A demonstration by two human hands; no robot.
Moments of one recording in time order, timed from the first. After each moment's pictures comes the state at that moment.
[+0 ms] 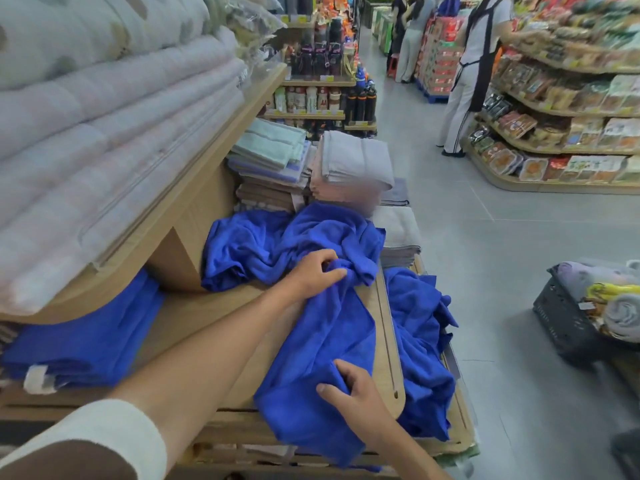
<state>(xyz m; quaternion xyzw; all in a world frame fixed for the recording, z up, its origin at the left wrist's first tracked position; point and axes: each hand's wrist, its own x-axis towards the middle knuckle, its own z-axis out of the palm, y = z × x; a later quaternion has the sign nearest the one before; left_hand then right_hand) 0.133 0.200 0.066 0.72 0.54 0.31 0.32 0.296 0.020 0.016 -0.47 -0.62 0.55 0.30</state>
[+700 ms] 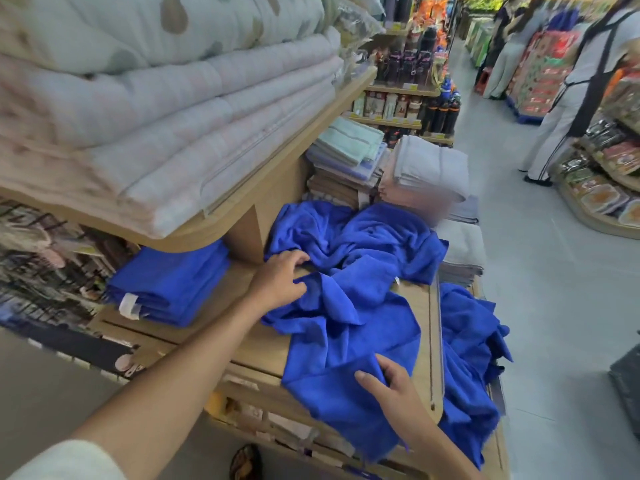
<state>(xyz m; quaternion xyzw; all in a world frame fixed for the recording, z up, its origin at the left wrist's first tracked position) 0.003 0.113 0.046 0.63 0.72 0.24 0.14 0.301 0.027 0.011 -0.43 -0.62 0.59 0.28</state>
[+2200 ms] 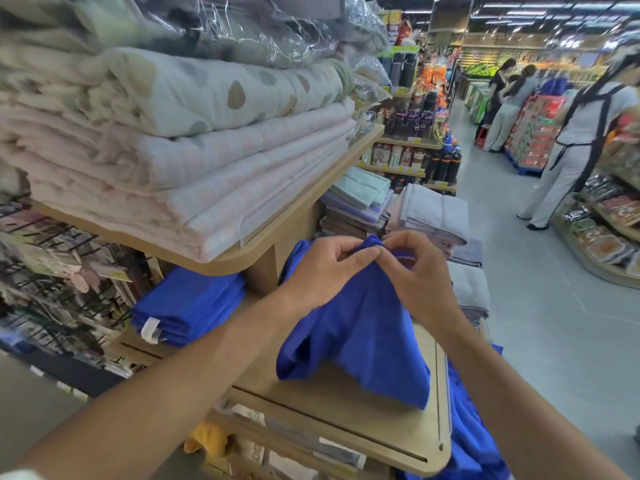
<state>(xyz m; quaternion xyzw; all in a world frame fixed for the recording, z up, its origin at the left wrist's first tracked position) 0.090 0.054 0.221 0.59 0.51 0.53 0.34 0.251 0.111 0.210 -0.34 -0.73 0.32 0.50</state>
